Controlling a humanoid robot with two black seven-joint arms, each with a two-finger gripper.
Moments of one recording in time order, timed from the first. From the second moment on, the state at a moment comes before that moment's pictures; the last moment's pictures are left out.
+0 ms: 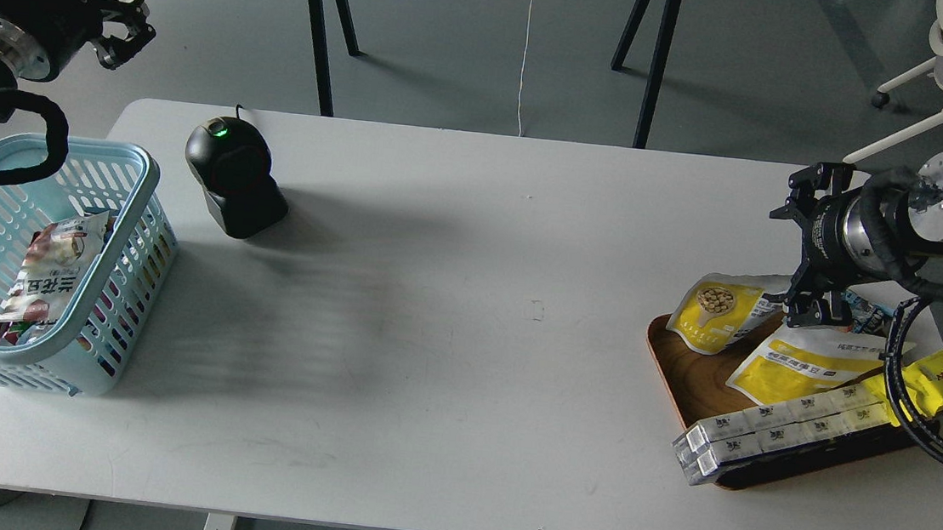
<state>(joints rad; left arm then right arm) -0.83 0.62 -0.83 -0.81 -0.17 -0.22 -0.04 1.79 -0.72 -0.65 1.52 0.79 -0.49 -0.36</state>
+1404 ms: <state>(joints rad) -0.81 0.62 -0.83 -0.80 -0.17 -0.22 -0.04 1.92 -0.79 -0.42 1.67 0.79 -0.49 -0.41</state>
